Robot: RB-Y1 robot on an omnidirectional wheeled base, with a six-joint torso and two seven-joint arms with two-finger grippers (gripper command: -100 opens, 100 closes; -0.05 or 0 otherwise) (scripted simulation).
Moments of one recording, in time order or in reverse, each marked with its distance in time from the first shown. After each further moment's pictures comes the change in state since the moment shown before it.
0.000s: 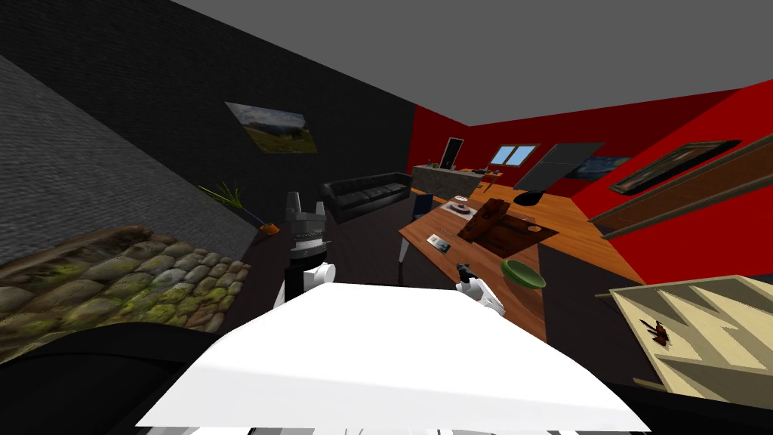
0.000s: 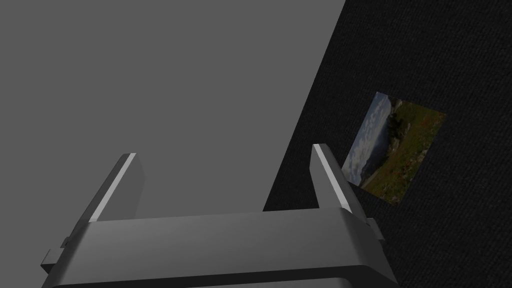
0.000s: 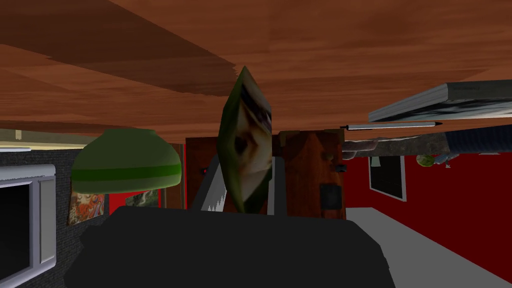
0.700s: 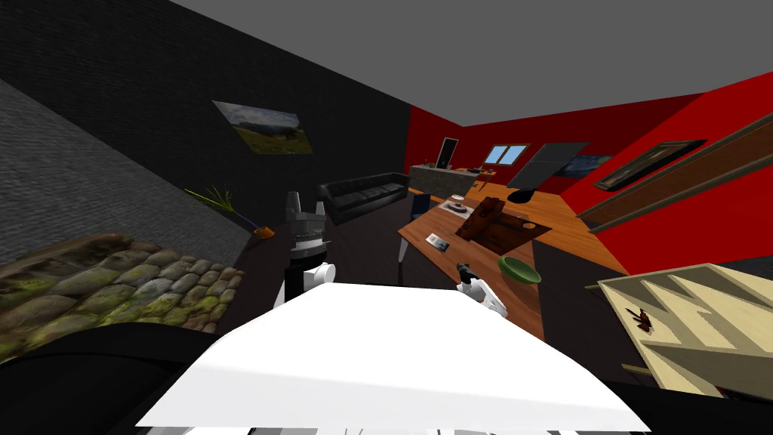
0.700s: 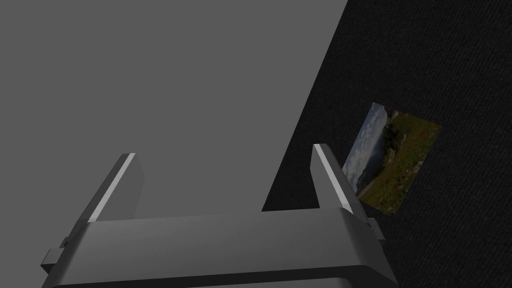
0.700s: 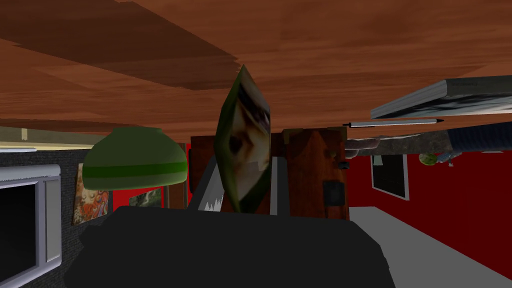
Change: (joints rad) left arm 0.000 0.000 0.000 0.000 0.000 0.000 0.000; right arm 0.033 -0.020 0.033 -0.052 -0.042 0.010 0.016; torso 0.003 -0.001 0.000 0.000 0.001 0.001
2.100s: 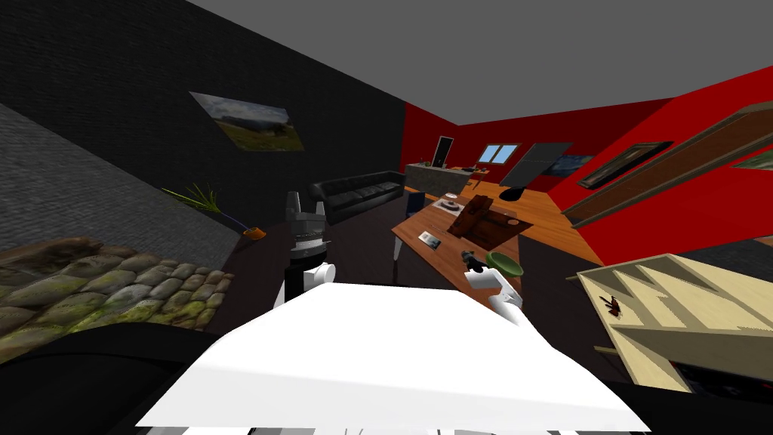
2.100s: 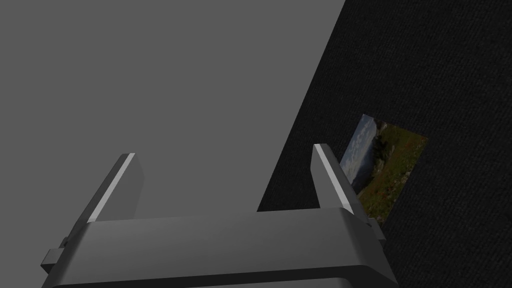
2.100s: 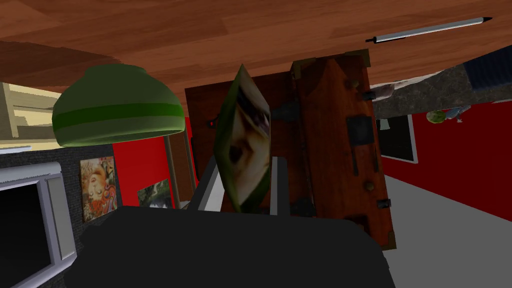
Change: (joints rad) left arm 0.000 0.000 0.000 0.000 0.000 0.000 0.000; right arm 0.002 -0.156 0.047 -0.208 -0.258 0.105 0.032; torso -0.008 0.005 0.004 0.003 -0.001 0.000
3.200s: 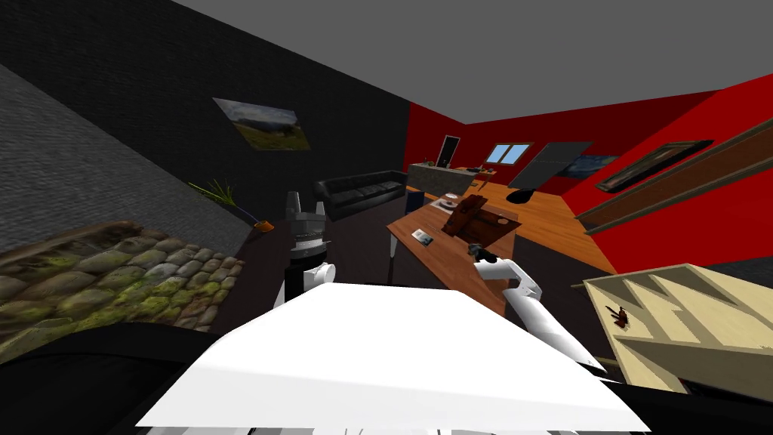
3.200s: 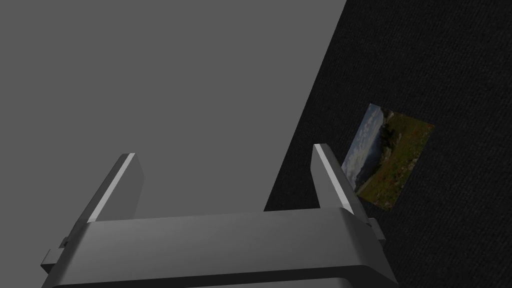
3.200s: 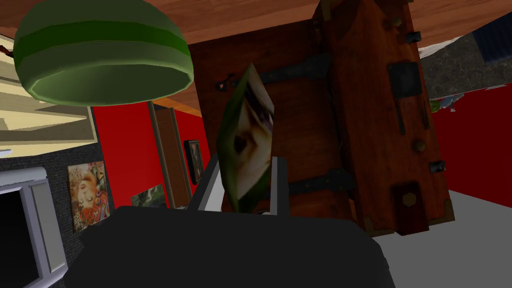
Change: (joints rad) left arm 0.000 0.000 0.000 0.000 0.000 0.000 0.000; right arm -0.016 -0.153 0.005 -0.109 -0.216 0.130 0.027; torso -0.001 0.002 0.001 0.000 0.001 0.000
